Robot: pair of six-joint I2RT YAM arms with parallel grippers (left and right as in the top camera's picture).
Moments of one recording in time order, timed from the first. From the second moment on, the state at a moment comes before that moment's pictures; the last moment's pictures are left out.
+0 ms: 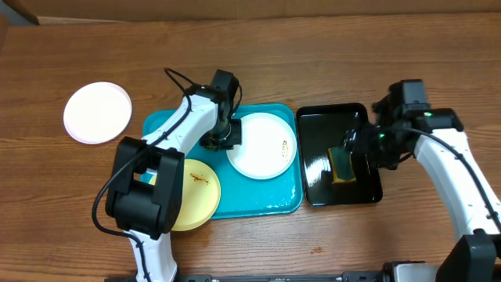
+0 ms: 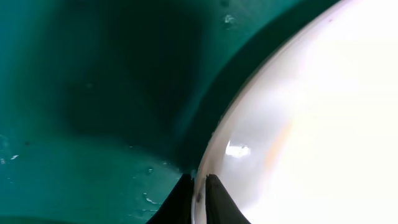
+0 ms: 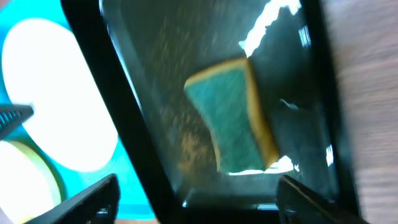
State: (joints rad) left arm -0.33 2.02 1.40 -0.91 0.08 -0.35; right arm 0.06 1.51 1.12 -1.00 -0.32 0.36
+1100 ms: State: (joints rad) left arm -0.34 2.02 1.40 -0.90 0.07 -0.37; right arm 0.27 1.51 0.75 -0.36 0.04 0.38
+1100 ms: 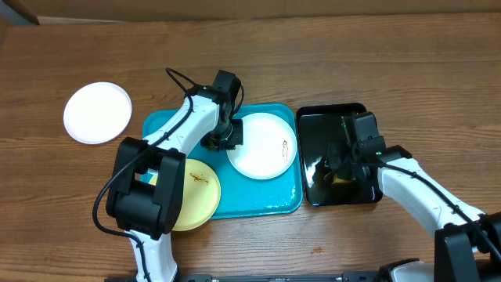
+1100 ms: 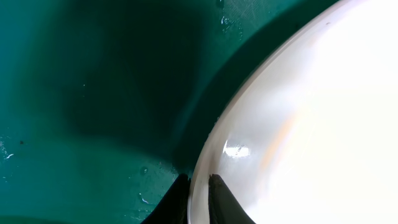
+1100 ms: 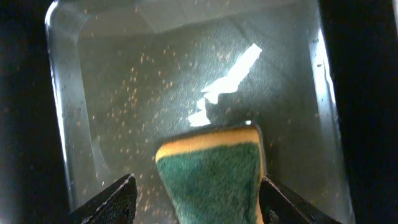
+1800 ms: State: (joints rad) left arm -0.34 2.02 1.40 -0.90 0.07 -0.37; right arm 0.27 1.59 0.74 -0.31 0.06 0.38
